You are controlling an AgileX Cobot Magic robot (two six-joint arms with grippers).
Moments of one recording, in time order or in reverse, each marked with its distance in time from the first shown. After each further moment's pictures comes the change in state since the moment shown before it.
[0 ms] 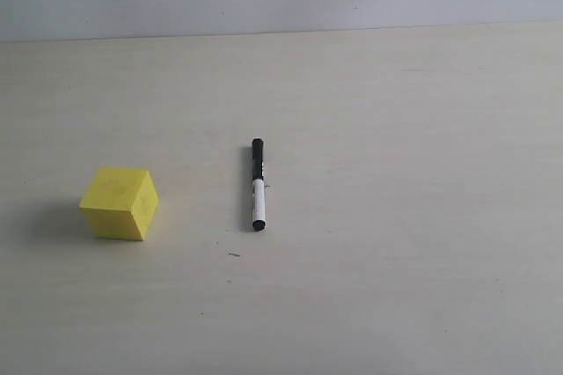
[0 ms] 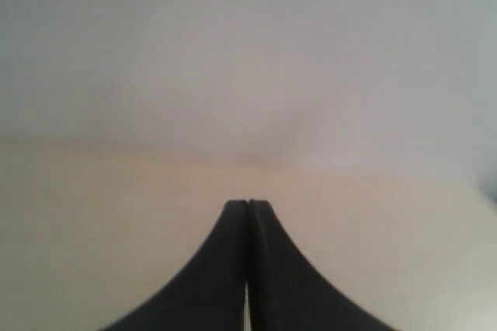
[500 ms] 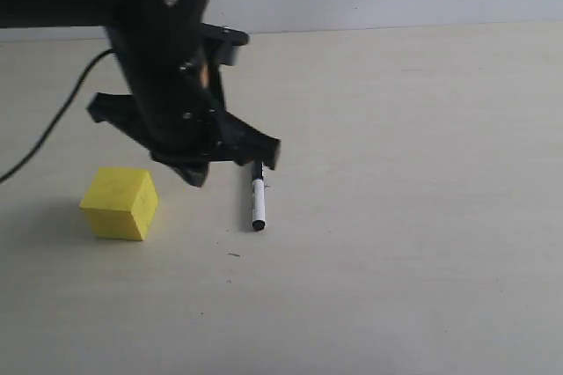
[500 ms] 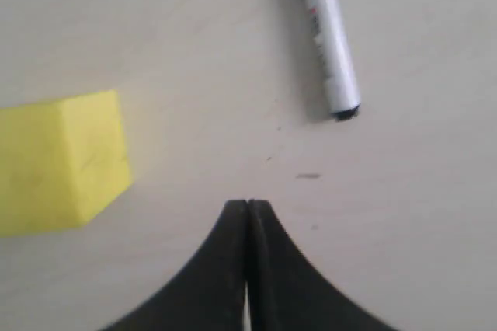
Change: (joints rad) left arm -0.605 1.042 -0.374 0.395 0.490 -0.426; right arm 0.000 0.000 0.000 0.000 0.006 0.000
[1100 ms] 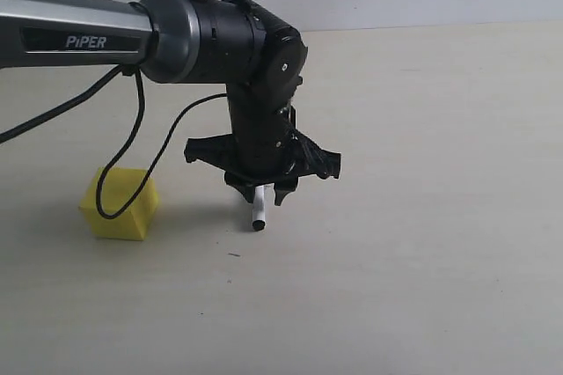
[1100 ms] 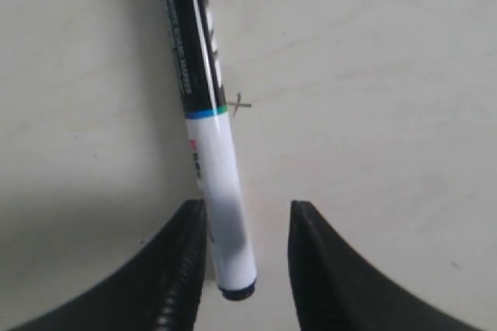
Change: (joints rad) left arm -0.005 0.363 -0.242 -0.068 -0.094 -0.143; right arm 0.000 0.000 0.000 0.000 0.000 0.000
